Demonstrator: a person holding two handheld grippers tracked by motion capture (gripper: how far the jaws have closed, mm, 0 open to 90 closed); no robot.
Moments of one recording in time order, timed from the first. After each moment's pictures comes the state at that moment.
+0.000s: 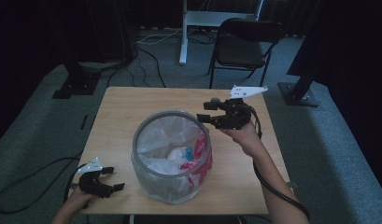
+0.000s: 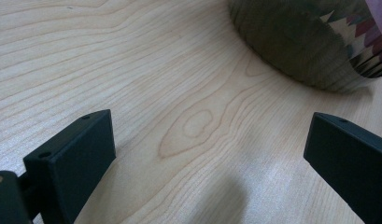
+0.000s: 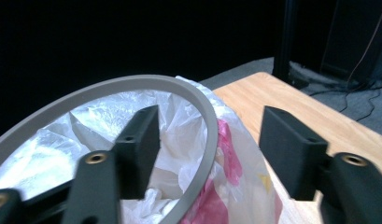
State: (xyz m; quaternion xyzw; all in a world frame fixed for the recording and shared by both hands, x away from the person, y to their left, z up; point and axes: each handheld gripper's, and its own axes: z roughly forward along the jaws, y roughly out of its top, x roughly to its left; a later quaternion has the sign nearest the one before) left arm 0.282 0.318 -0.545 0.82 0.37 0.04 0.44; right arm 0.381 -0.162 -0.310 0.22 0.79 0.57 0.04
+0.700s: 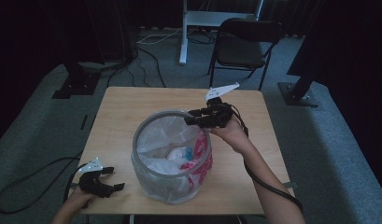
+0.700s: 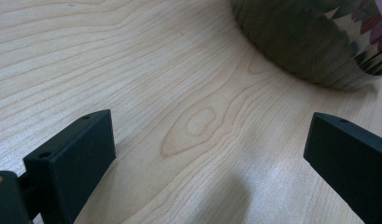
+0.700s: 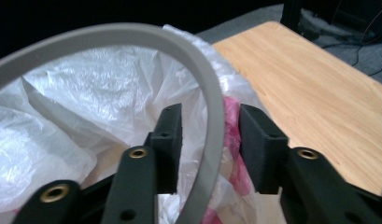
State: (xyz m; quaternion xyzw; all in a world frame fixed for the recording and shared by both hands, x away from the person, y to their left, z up) left arm 0.284 0.317 -0.545 0.82 0.37 0.04 0.44; right arm 0.400 -0.120 -0.327 0.22 0.85 0.48 0.02
